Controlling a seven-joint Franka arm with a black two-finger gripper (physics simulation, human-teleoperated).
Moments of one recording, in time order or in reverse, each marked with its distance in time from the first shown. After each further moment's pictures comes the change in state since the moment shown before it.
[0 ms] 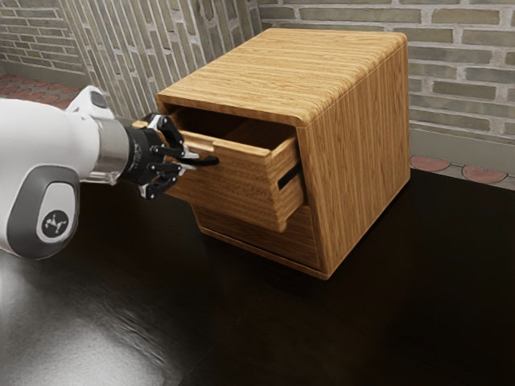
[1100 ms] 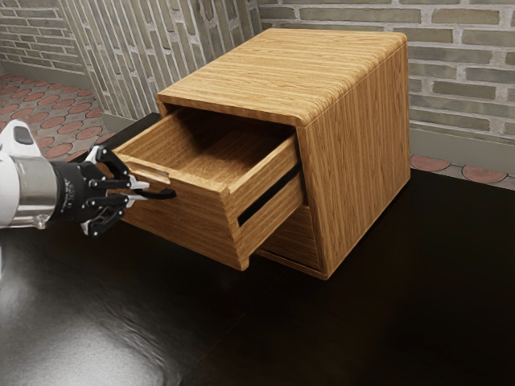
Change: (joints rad) arm 0.042 -0.341 -0.001 -0.255 0.002 -0.049 0.003
